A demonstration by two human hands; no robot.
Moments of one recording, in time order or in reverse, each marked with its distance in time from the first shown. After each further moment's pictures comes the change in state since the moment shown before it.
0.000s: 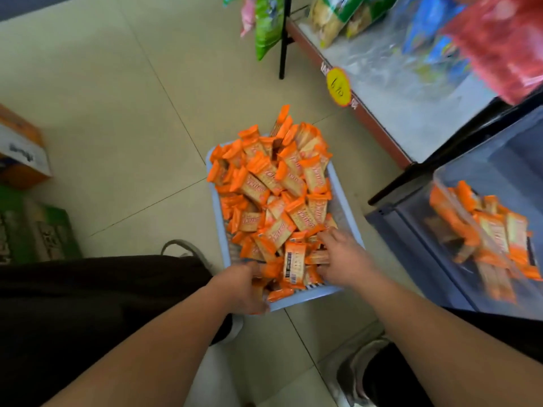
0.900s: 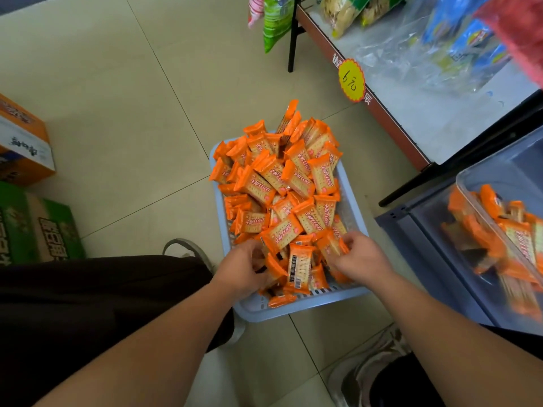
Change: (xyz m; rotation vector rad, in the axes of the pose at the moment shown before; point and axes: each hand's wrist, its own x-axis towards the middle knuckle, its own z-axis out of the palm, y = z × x) left_hand 0.037 -0.007 0.004 -0.457 0.343 0.017; right_hand 0.012 0.013 -0.004 0.507 0.074 0.285
